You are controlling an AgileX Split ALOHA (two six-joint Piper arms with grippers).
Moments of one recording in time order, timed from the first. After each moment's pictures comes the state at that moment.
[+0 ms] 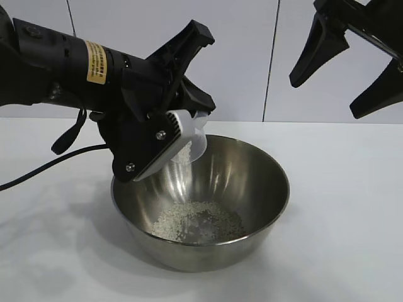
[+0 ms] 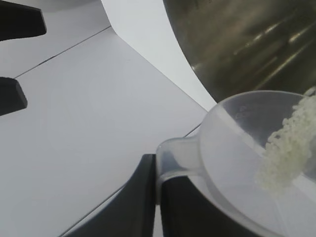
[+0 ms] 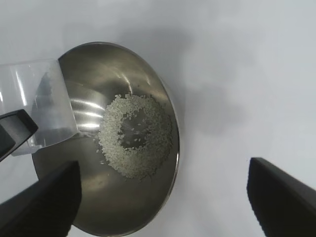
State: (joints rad) left arm -0.66 1.74 -0.86 0.57 -0.45 1.76; right arm 0.09 1.51 -1.12 0.52 0.87 -0.21
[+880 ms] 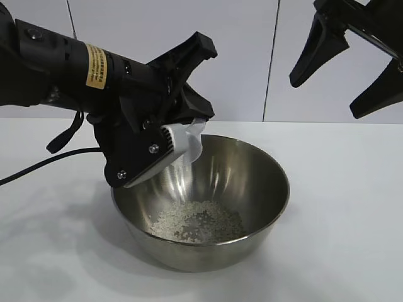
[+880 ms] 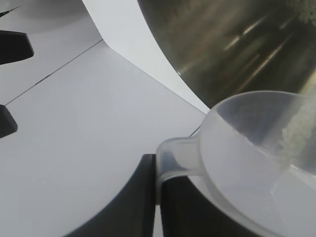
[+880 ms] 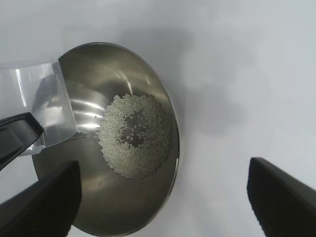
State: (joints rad) left arm -0.66 1.74 -0.87 0.64 -0.41 1.81; right arm 0.09 1.51 -1.12 0.52 0.87 -0.21
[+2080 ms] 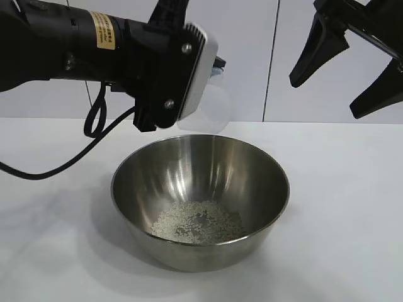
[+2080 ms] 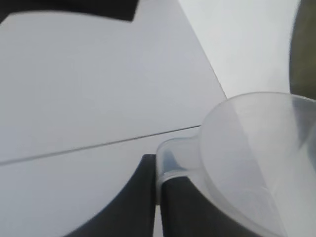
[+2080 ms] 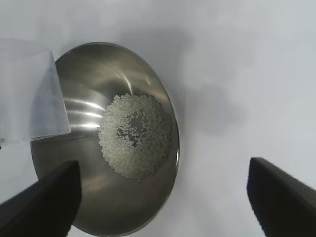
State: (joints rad) left arm -0.66 1.75 -0.90 0.29 -0.60 1.39; right arm 0.09 1.51 -1.12 0.52 0.87 -0.21
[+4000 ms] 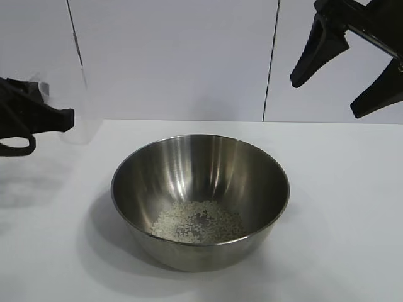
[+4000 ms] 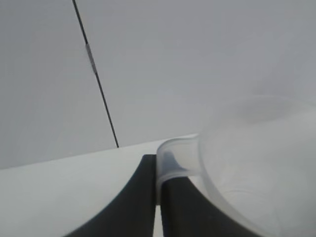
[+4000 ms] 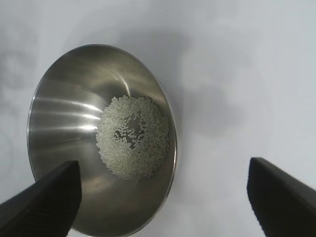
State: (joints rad) left arm -0.47 1.73 -0.39 -0.34 -1.14 0.27; right arm 0.09 1.51 -1.12 0.51 0.86 -0.21
